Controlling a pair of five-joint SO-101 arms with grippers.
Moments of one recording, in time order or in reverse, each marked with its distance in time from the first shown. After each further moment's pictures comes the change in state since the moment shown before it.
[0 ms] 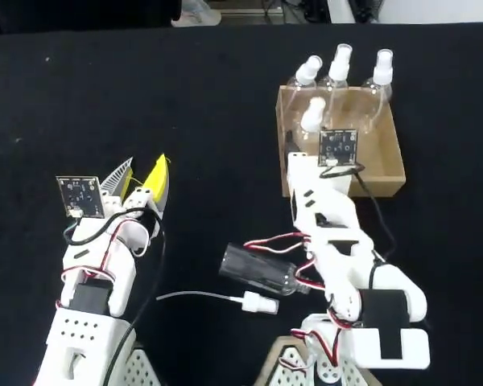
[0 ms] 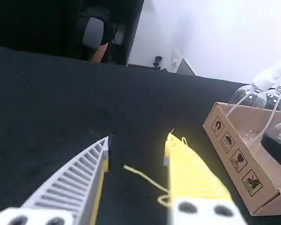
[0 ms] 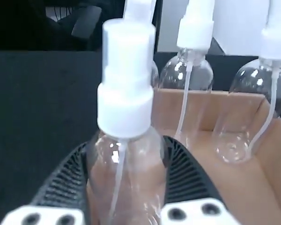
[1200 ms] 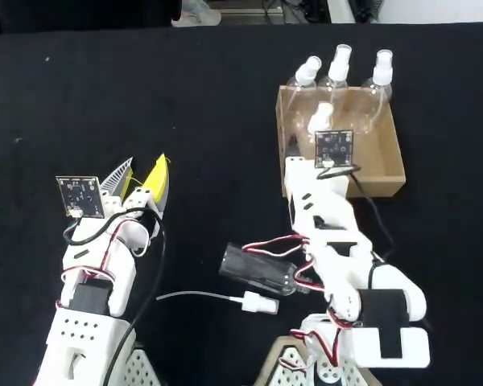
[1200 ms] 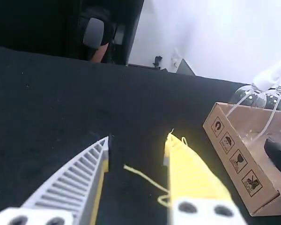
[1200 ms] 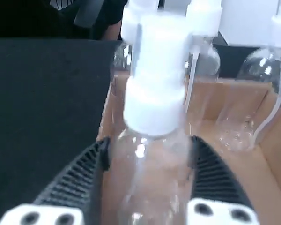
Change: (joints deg) left arm 0.0 0.0 0.0 0.0 0.0; right arm -0.9 -0.1 1.0 2.1 0.0
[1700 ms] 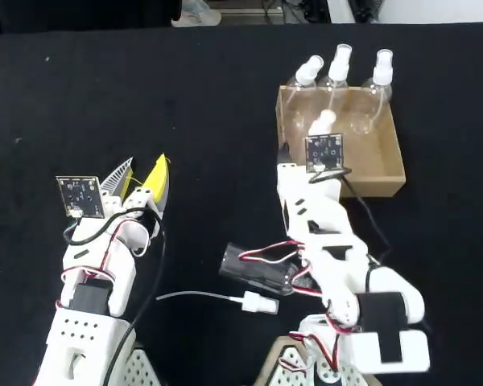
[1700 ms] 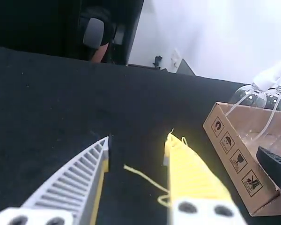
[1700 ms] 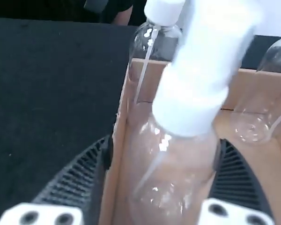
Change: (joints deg) left arm 0.0 0.0 0.0 0.0 0.0; right arm -2.1 -2.1 2.9 0.0 0.0
